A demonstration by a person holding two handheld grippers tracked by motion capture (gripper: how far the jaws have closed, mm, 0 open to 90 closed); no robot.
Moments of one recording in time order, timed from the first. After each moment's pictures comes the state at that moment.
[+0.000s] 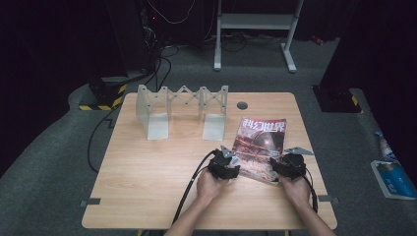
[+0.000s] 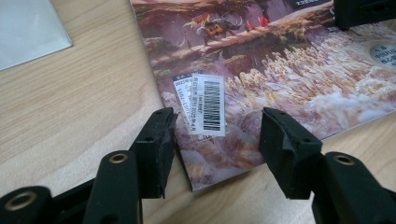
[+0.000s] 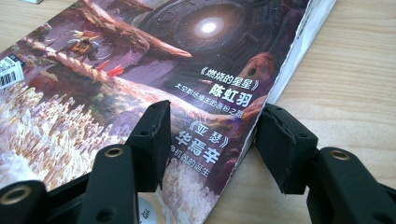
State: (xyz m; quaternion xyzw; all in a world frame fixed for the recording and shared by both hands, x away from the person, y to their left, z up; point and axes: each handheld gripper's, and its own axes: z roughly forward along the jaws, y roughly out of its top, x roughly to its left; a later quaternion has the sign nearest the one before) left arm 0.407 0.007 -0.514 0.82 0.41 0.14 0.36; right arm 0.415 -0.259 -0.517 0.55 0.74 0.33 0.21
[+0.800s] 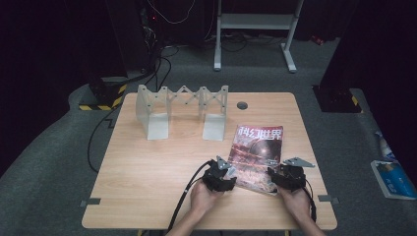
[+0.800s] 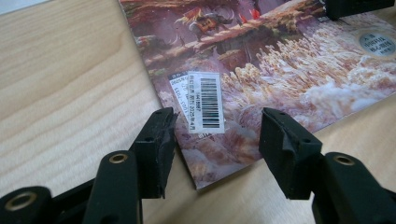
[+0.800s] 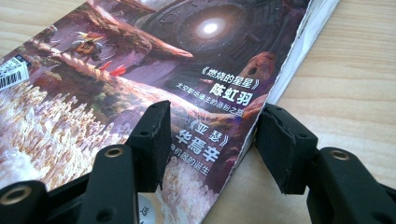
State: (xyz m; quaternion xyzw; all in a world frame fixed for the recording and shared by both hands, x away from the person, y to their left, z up) left arm 0.366 0.022 -0.511 0.84 0.41 0.12 0.35; right arm 0.377 -0.253 -0.520 0.53 0.75 0.35 0.20
